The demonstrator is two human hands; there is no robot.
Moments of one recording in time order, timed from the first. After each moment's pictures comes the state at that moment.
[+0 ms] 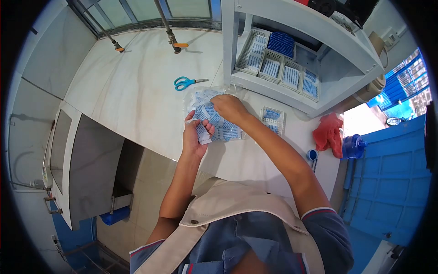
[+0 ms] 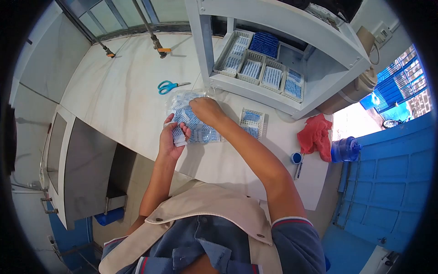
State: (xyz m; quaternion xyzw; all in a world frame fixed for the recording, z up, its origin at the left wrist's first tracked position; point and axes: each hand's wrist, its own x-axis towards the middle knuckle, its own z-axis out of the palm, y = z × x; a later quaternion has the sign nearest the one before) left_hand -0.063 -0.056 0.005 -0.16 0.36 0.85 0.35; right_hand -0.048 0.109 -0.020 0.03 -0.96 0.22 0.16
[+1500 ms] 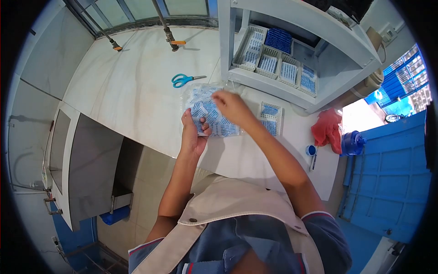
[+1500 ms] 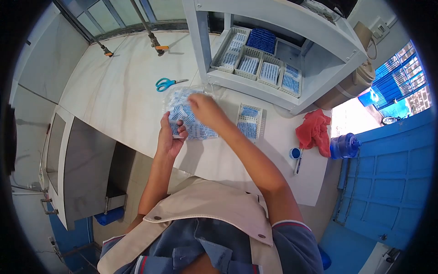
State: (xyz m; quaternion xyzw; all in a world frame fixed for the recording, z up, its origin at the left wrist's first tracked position) left_hand -0.060 -0.063 0.000 -0.12 0.39 0.84 0.35; right_hand -0.021 0.098 0.013 -0.08 -0.86 0.48 0.14
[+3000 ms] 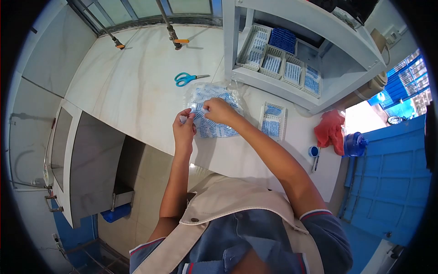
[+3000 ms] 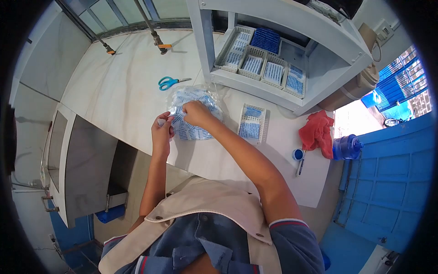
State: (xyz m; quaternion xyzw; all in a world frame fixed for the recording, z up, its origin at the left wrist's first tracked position) left_hand -0.085 -0.083 -0.017 -0.01 0.62 0.75 0.23; right_hand -0.065 0.080 -0.036 -0.06 -0.92 0.39 0.00
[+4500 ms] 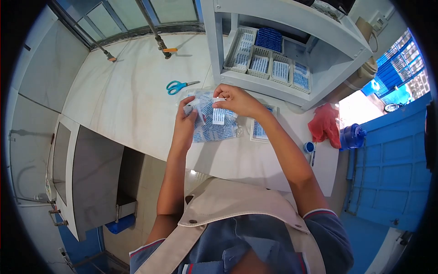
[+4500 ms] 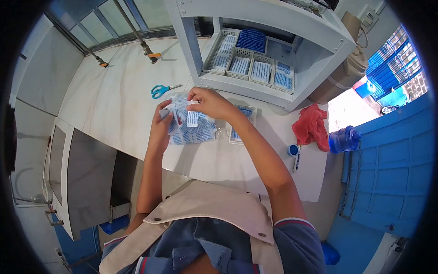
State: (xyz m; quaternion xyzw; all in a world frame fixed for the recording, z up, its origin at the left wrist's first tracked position) left_hand -0.080 -0.044 0.039 0.14 0.65 0.69 0.29; right_hand -0.012 0.139 0.038 -0.03 -0.80 0.60 0.02
